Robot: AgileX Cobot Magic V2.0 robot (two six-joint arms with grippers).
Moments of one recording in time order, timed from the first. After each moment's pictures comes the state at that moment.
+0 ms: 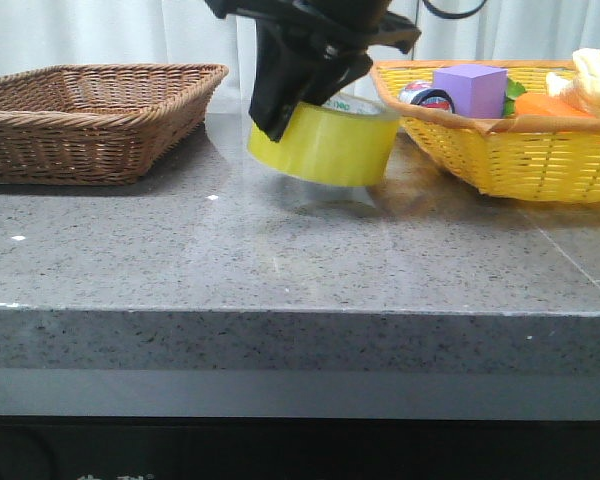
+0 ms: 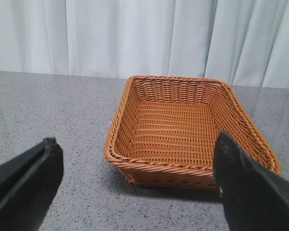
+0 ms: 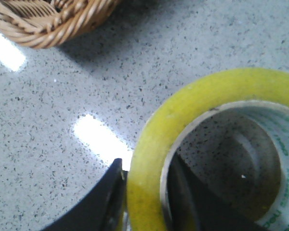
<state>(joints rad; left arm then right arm) -0.06 0.45 -0.46 0.12 0.18 -0.16 0.55 1.77 -1.53 0.28 0.77 -0.17</state>
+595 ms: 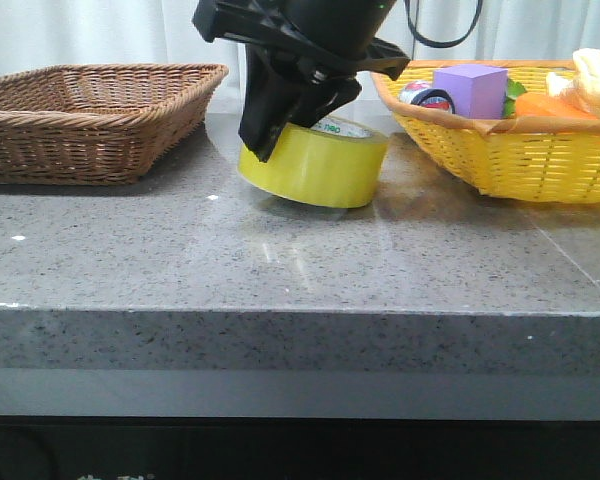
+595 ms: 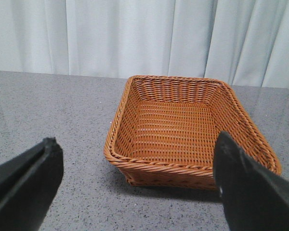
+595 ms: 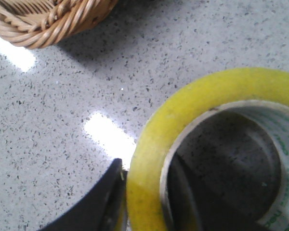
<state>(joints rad) -0.06 0.45 -0.46 0.12 0.18 -0.16 0.55 1.80 -1.53 0.33 0.76 -0.17</state>
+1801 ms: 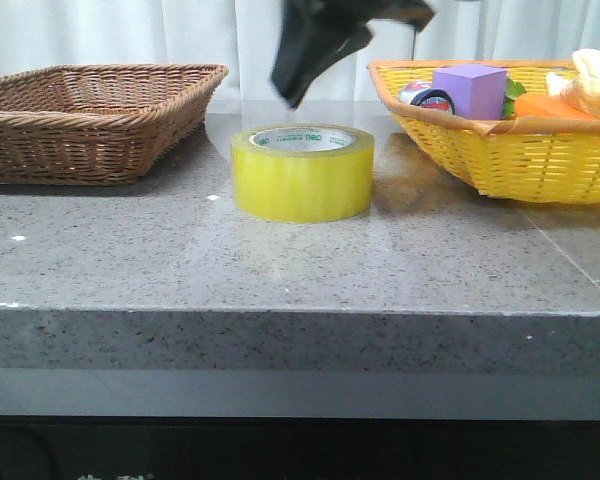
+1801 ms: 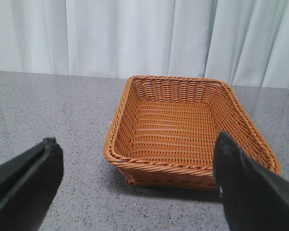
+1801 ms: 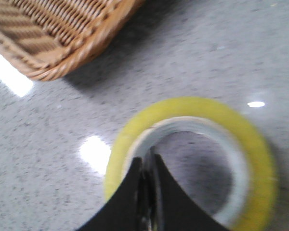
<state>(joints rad) -0.06 0.45 -0.46 0.12 0.18 -0.16 0.49 1.72 -1.53 0.32 0.74 -0.17</state>
